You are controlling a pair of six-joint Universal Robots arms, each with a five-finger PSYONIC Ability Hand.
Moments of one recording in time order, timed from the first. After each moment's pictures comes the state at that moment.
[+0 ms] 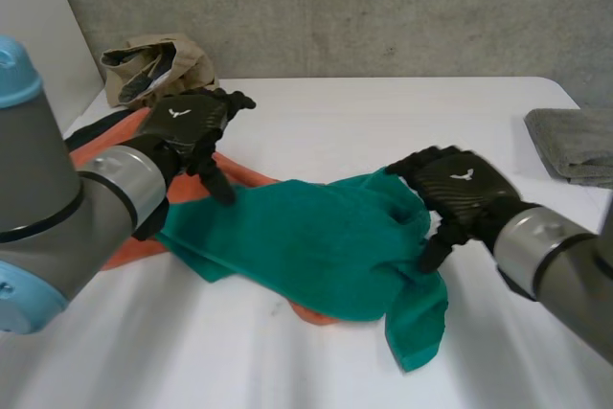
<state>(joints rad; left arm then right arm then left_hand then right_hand) 4.26 -1.81 -1.45 3.05 -1.48 3.21 1.97 -1.39 1.66 0.11 1.34 2.86 0.20 0.29 0.21 0.20 0.05 0.23 0.21 0.21 0.21 0.05</state>
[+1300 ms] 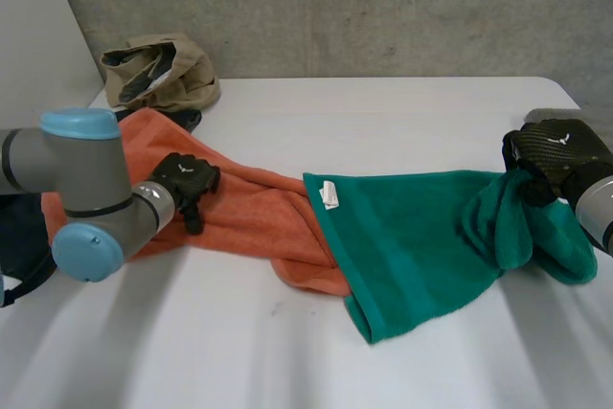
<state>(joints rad) 4.41 -2.36 -1.17 3.07 -1.44 3.66 1.64 -1.40 1.73 -0.10 1.28 2.72 0.62 0.61 0.61 0.61 0.44 1.11 1.17 1.19 1.19 1.01</state>
